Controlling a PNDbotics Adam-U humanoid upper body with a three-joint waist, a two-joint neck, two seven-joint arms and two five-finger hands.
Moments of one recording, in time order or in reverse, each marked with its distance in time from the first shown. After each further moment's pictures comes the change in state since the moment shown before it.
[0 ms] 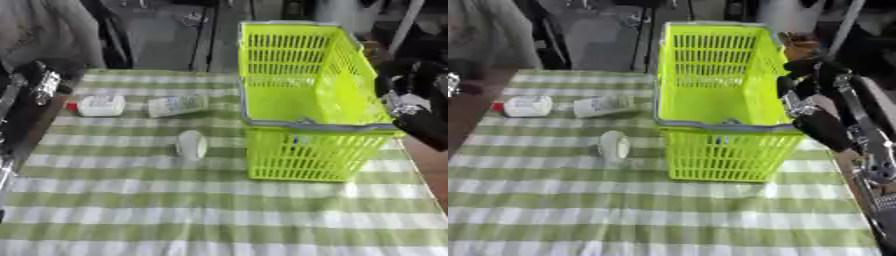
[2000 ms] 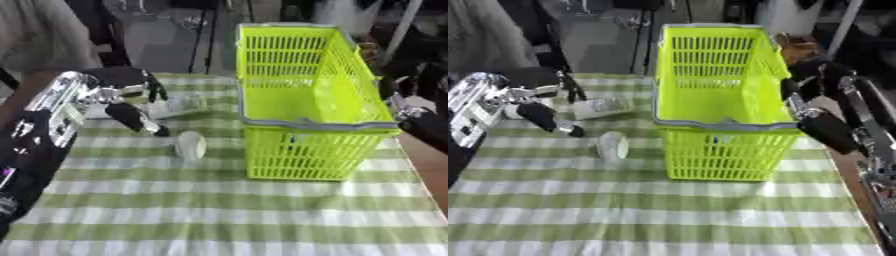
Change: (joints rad) left arm -0.559 0.007 -0.320 0.719 -0.828 -0.462 -0.458; right arm 0.000 0.002 0.013 0.001 0.001 -0.002 0.018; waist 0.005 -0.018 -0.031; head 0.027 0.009
